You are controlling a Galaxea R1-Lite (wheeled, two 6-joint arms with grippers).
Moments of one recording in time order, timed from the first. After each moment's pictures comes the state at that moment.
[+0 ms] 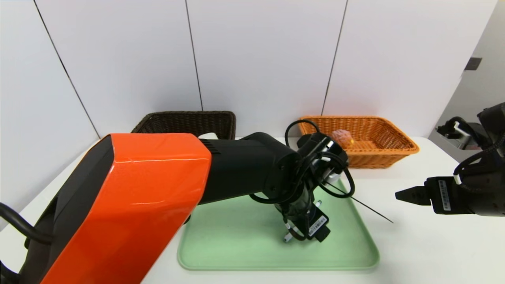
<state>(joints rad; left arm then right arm) -0.95 2.31 -1.97 0.64 0.10 0.05 0.27 1.36 -0.95 0.43 -0.18 0.20</state>
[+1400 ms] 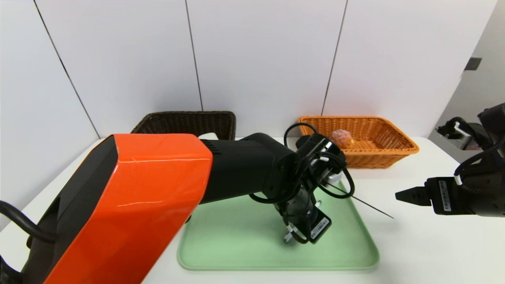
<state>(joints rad) -0.95 2.32 -1.97 0.64 0.01 0.01 0.27 1.36 -0.95 0.43 -0.18 0.20</state>
